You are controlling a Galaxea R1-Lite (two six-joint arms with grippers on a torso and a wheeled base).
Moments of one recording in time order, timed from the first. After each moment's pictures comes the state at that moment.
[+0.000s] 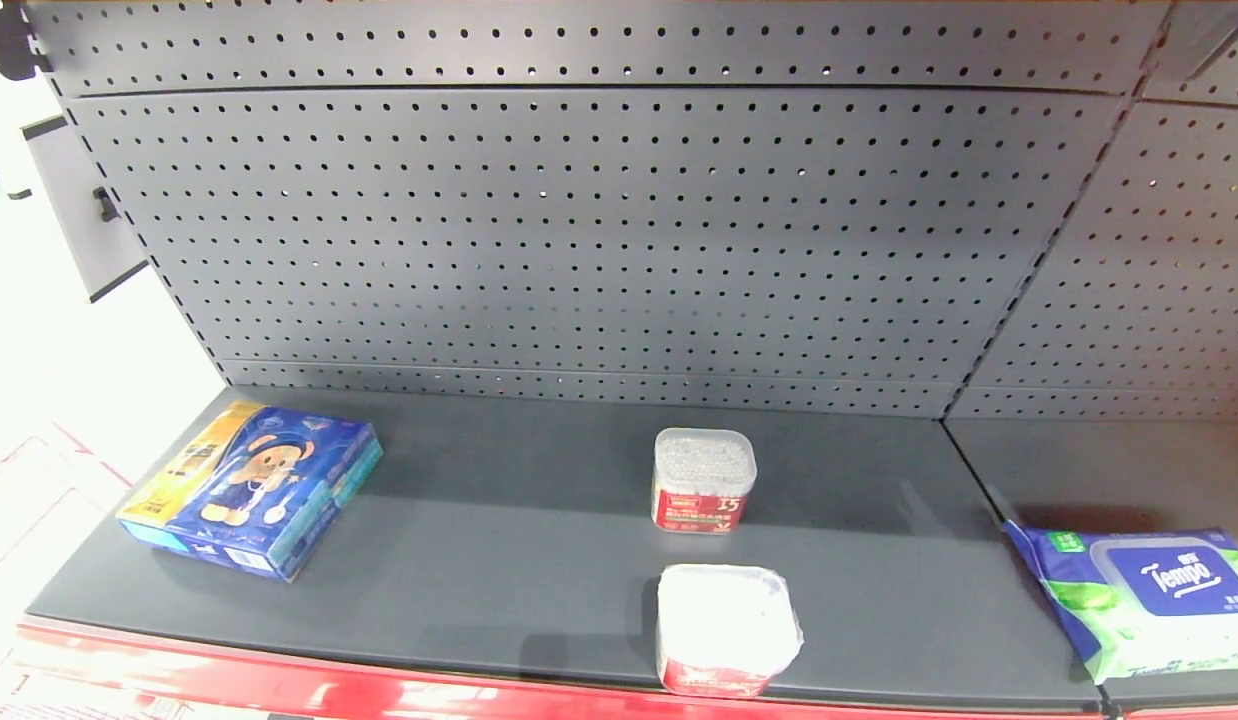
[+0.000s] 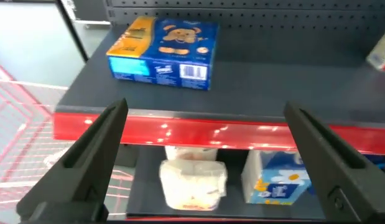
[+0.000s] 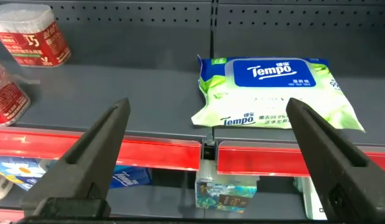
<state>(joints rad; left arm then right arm) 0.00 0.00 -0.02 0.01 -0.01 0.02 0.00 0.00 0.00 0.00 0.00 -0.01</state>
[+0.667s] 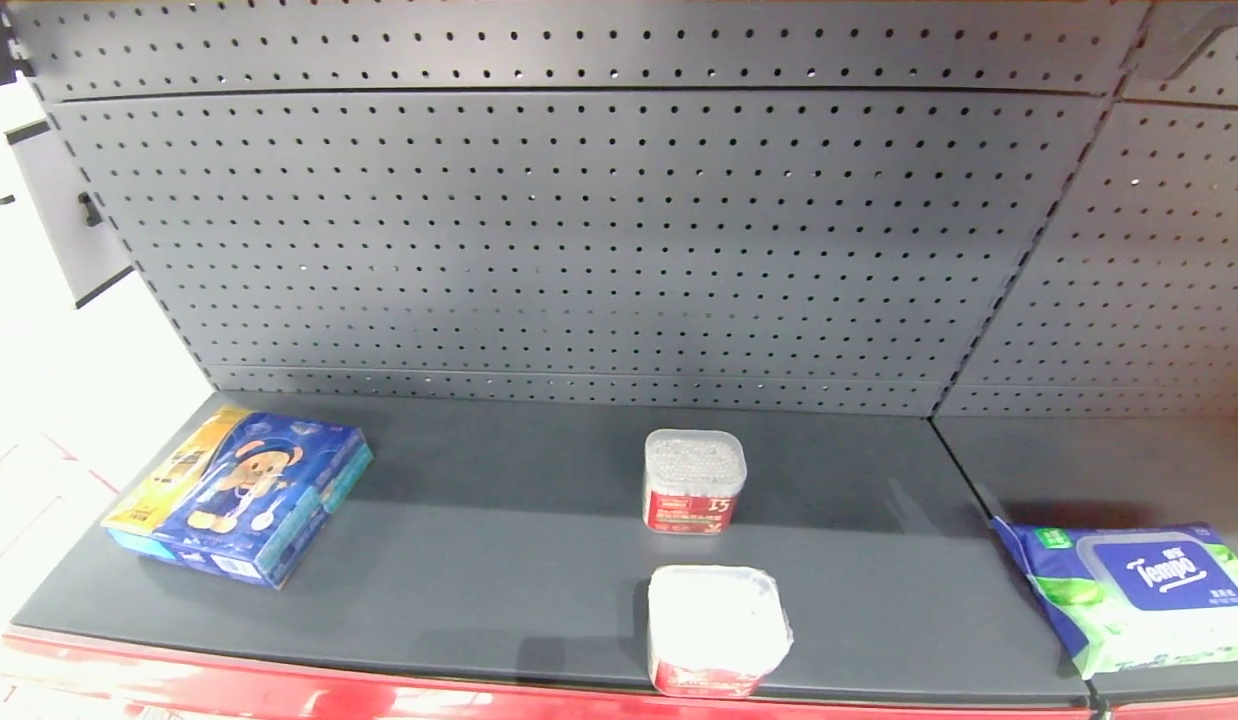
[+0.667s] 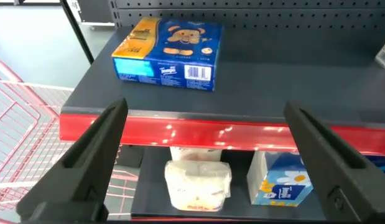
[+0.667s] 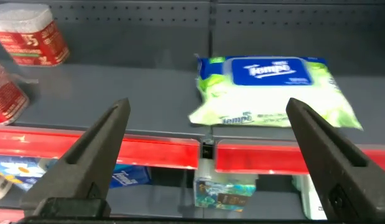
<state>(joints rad) 0.00 0.00 -0.02 0.01 0.00 0.02 0.00 0.00 0.00 0.00 0.00 -0.01</state>
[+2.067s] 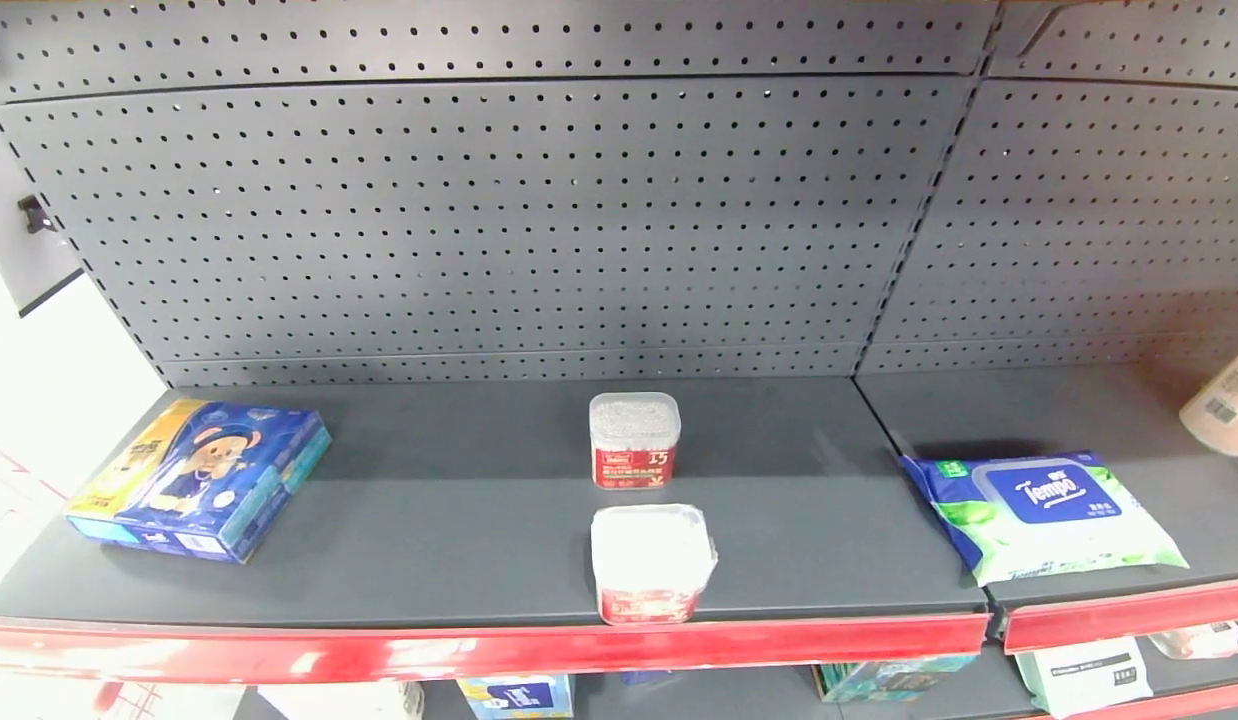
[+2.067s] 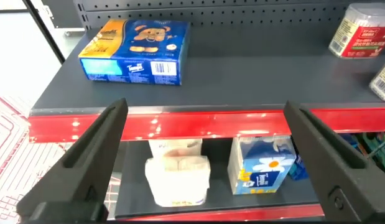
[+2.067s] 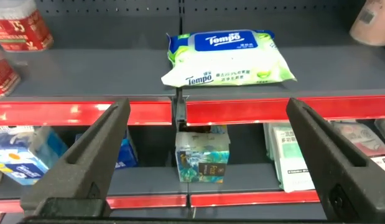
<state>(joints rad) 0.00 0.00 -0.02 0.01 0.00 0.02 0.00 0.00 0.00 0.00 0.00 -0.01</state>
